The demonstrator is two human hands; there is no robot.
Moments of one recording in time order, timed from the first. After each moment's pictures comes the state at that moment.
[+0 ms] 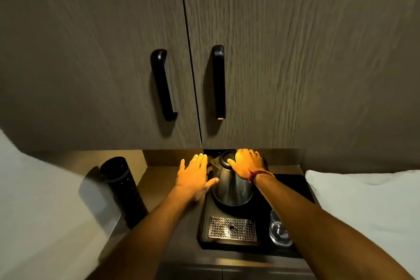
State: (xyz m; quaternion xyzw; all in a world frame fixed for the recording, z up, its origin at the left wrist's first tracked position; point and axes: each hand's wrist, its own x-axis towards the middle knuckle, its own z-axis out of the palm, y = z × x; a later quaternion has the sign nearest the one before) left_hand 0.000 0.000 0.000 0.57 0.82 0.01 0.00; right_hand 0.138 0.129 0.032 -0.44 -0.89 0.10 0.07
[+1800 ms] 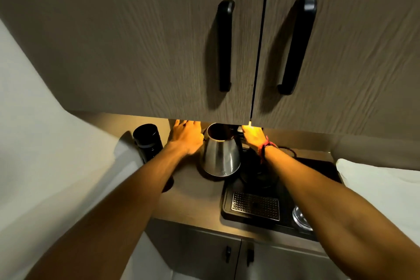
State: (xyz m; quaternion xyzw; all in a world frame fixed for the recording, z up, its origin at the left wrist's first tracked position) left_hand -0.082 -0.040 0.040 0.47 0.88 0.02 -0.06; right_hand 0.097 0.119 0.016 -0.48 -0.78 0.36 -0.15
